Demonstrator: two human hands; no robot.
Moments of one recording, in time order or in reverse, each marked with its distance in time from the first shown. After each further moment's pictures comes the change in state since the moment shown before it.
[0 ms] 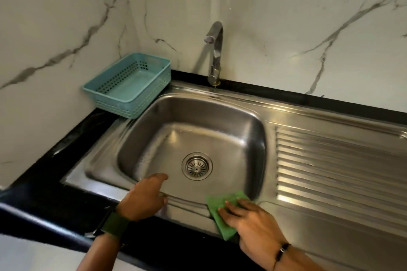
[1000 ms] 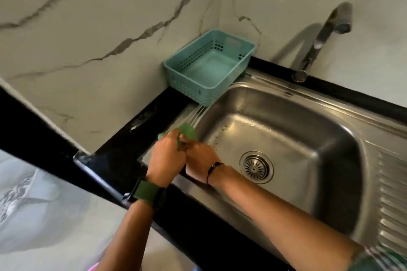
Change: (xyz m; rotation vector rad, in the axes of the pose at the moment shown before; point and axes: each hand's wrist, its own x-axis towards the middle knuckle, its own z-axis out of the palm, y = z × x) left_hand 0.010 -0.087 -0.068 -0.378 0.511 -0.276; right_hand 0.240 -0.166 0.021 0.248 0.018 -0.419
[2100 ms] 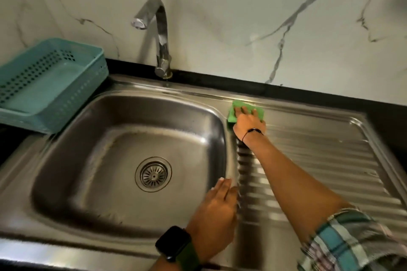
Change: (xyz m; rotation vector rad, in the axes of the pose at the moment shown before) left_hand -0.117 0.187 0.212 0.332 -0.554 0.908; right_hand -0.224 0.304 -0.130 -0.125 0.055 1.178
